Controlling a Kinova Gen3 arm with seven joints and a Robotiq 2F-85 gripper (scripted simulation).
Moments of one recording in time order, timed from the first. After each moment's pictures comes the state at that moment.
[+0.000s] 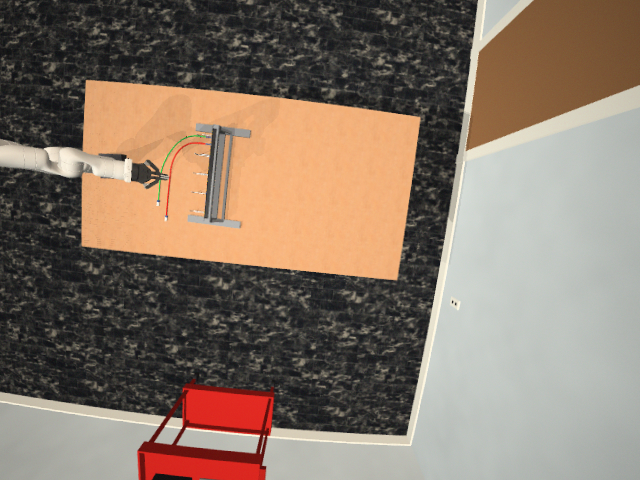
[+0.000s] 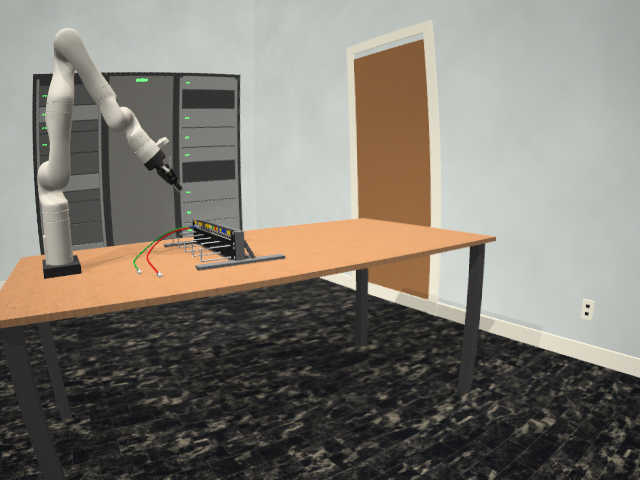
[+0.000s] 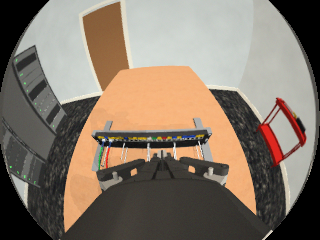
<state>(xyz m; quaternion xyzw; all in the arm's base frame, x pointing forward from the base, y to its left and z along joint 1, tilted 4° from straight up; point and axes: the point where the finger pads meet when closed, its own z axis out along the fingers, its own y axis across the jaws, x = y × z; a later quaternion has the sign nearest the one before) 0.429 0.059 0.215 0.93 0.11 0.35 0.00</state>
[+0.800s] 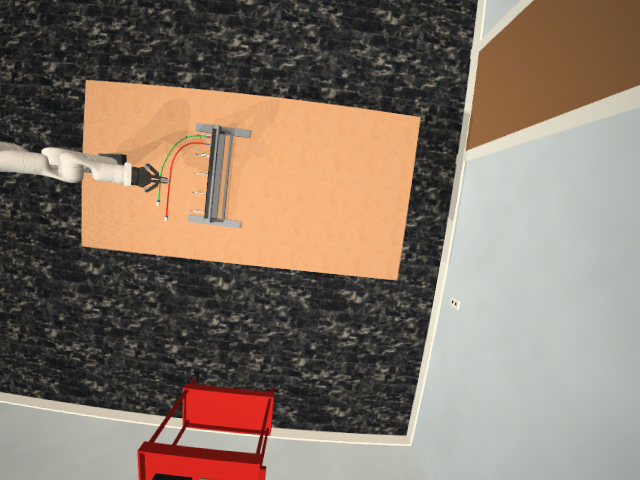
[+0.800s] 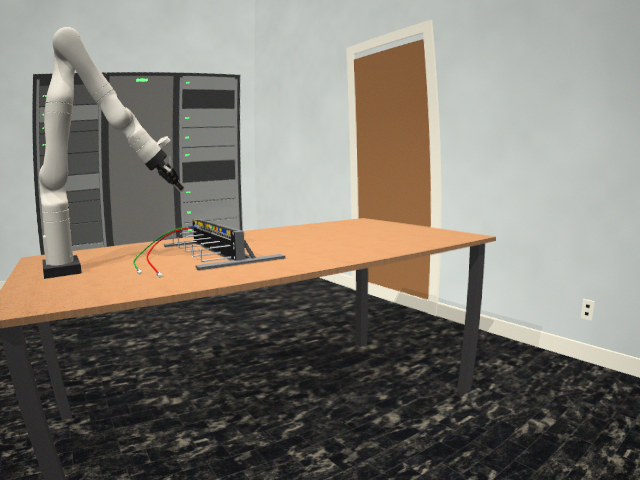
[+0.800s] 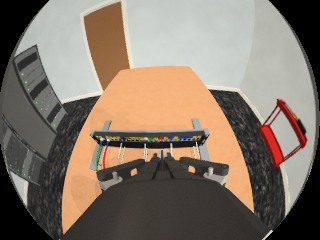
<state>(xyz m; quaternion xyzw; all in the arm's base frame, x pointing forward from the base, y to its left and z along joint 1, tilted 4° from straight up) 0.432 0.045 0.217 0.93 0.11 0.35 0.00</state>
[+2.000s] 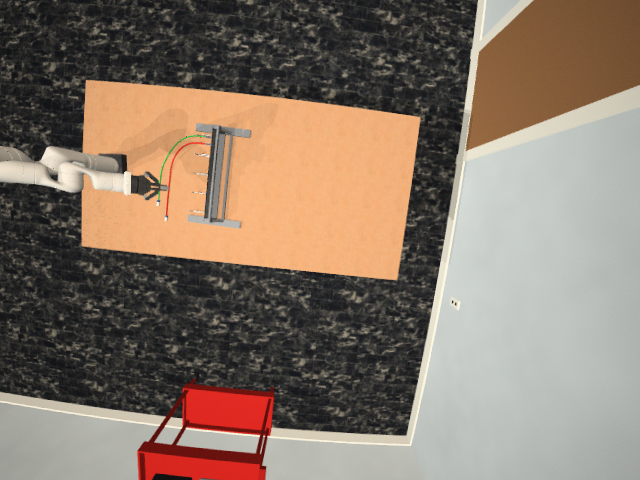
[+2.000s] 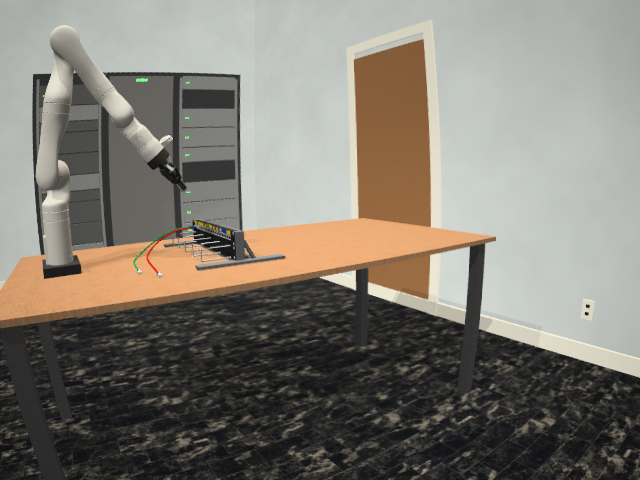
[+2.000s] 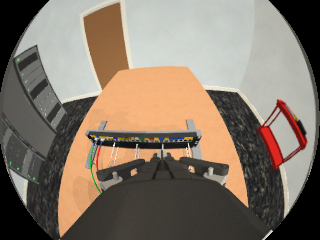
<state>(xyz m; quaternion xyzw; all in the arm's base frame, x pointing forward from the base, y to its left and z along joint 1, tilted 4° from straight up) 0.440 0.012 0.220 0.93 0.12 0.35 0.00</state>
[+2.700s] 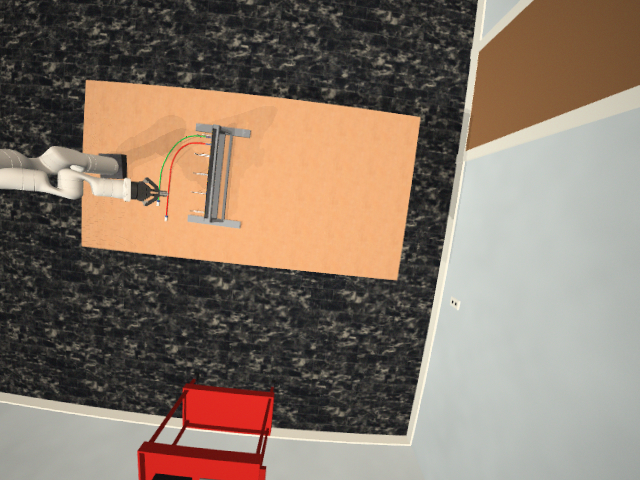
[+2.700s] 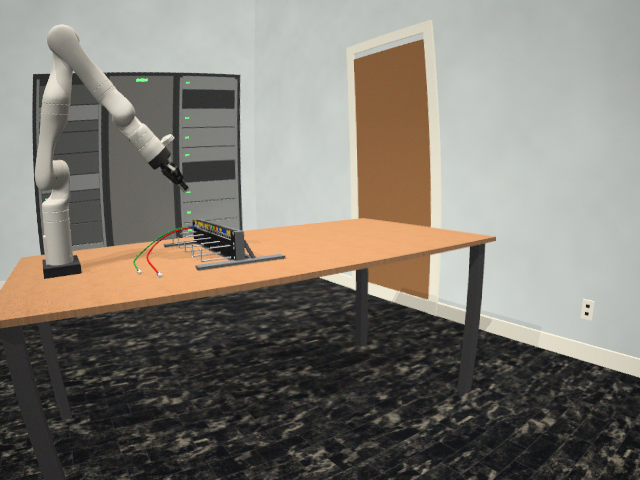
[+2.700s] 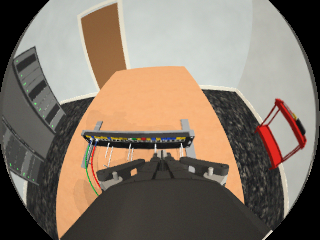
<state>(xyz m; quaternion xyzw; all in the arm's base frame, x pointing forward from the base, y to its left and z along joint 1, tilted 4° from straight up) 0.444 -0.013 0.222 0.93 0.11 0.35 0.00</state>
